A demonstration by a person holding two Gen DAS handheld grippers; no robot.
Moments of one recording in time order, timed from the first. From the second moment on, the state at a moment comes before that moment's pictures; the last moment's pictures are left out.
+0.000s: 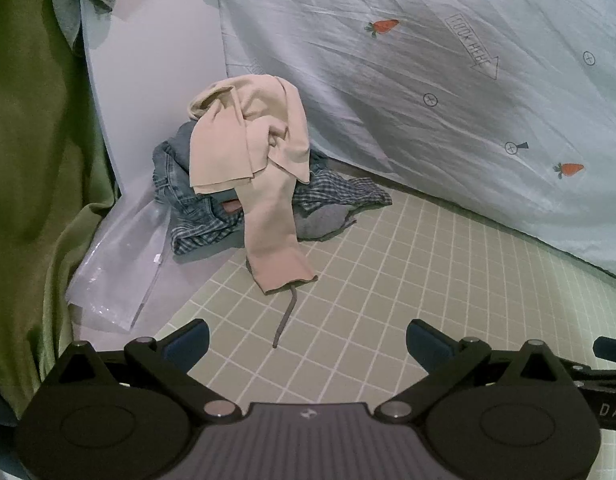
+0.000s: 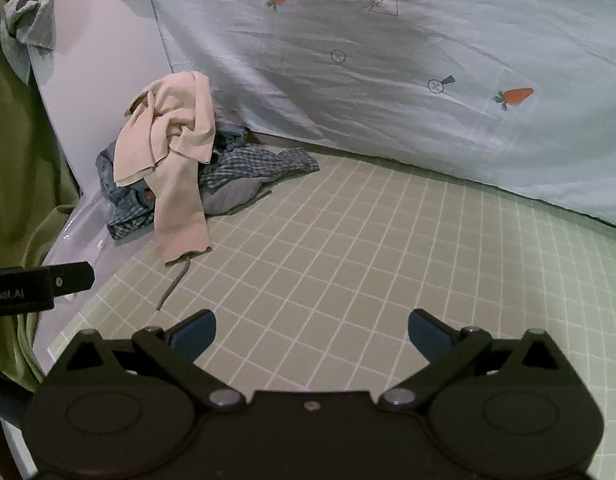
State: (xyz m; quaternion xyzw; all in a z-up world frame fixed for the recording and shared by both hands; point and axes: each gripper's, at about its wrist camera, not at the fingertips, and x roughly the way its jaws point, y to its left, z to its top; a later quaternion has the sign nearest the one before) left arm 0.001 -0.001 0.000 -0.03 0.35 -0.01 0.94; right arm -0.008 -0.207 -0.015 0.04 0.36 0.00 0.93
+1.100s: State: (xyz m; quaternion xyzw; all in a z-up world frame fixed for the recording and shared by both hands) left arm 0.019 -0.003 -0.006 -0.03 0.36 0.00 0.93; right arm 0.007 -0.208 -0.020 0.03 0.37 0.00 0.93
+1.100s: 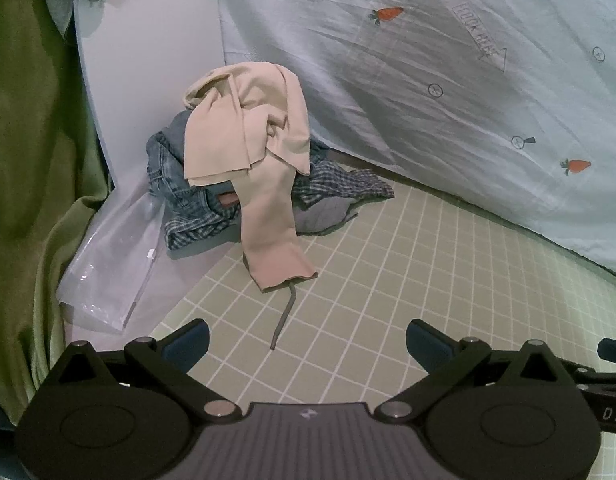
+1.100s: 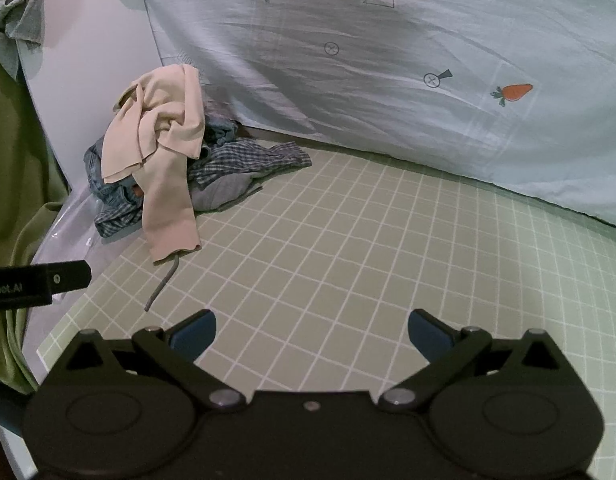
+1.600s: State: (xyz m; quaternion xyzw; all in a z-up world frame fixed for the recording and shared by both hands) left arm 0.024 -0.003 -0.009 -0.03 0.37 0.00 0.93; right arm 0.012 -0.207 -0.020 0.04 0.37 0.01 0.93
